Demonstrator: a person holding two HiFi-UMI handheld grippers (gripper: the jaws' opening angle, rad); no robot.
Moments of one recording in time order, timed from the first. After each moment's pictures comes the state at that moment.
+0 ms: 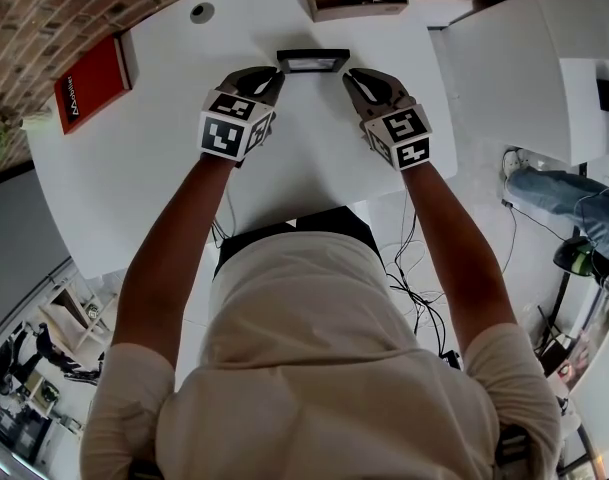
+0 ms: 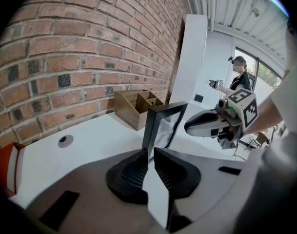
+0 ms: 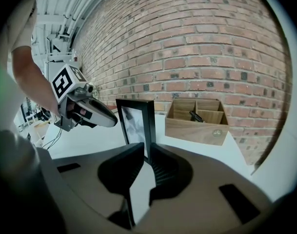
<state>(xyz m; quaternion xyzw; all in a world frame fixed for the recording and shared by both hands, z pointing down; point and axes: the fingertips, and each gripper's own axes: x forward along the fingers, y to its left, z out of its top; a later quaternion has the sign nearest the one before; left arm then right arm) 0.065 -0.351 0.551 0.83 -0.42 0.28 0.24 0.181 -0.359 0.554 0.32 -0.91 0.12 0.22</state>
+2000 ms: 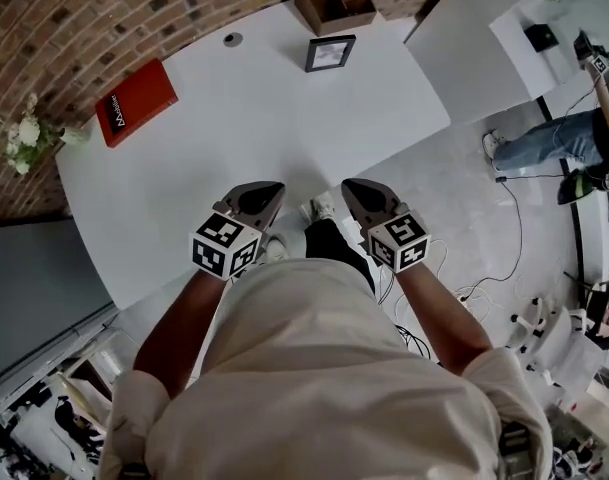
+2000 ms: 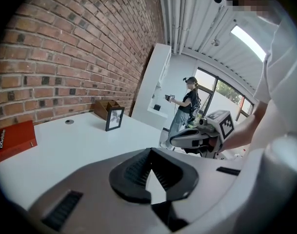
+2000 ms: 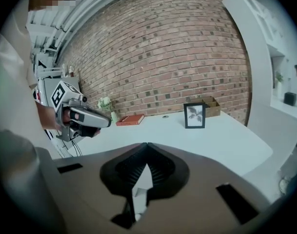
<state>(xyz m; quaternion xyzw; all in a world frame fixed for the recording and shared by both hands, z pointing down) -0.032 -0.034 0.427 0.91 -0.26 0.19 0.24 0.082 -0.028 0.455 0.42 -0.87 0.20 0.16</state>
